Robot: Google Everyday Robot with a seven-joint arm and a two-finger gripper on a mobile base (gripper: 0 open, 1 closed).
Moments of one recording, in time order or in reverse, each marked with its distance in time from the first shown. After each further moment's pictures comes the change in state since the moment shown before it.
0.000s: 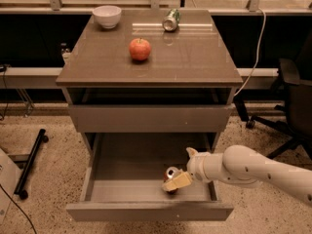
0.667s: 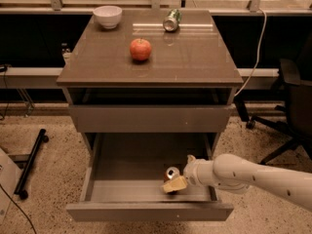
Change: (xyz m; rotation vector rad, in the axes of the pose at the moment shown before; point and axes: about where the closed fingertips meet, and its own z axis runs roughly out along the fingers) arm 0.042 -0.022 0.047 0.069 0.045 0.082
